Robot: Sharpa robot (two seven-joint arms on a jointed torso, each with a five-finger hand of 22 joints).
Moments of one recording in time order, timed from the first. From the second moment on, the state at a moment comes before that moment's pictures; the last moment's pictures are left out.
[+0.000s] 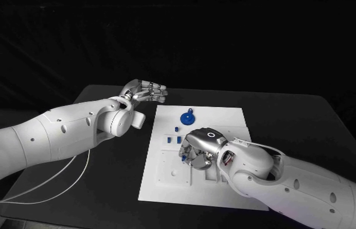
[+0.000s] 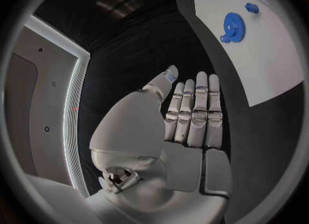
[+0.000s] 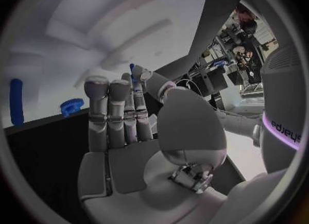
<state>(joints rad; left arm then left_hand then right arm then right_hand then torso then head) 1.33 -0.73 -0.13 1.26 -0.16 -0.34 0.29 1.36 -0.04 0.25 -0.17 0.13 1.08 0.14 0.06 0.06 1.14 0.12 0.06 0.06 1.26 0.08 0.07 0.07 0.05 1.00 0.06 0.08 0.66 0.96 -0.67 0.13 1.68 -1.85 -0.17 -0.22 1.26 -0.13 0.61 -0.25 0.18 1.29 0.07 0.06 0.07 1.39 0.01 0.06 0.06 1.43 -0.07 0.86 0.87 0.09 1.46 -0.09 0.62 1.31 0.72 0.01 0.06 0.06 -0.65</state>
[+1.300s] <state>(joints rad) 1.33 -0.73 -0.13 1.25 -0.16 -0.34 0.29 1.36 -0.04 0.25 -0.17 0.13 1.08 0.14 0.06 0.06 1.14 0.12 0.06 0.06 1.25 0.09 0.07 0.07 0.05 1.00 0.06 0.08 0.65 0.95 -0.67 0.12 1.69 -1.89 -0.18 -0.22 1.26 -0.13 0.61 -0.25 0.18 1.30 0.07 0.06 0.07 1.39 0.01 0.06 0.06 1.43 -0.07 0.86 0.87 0.09 1.46 -0.09 0.62 1.31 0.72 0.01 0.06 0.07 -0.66</state>
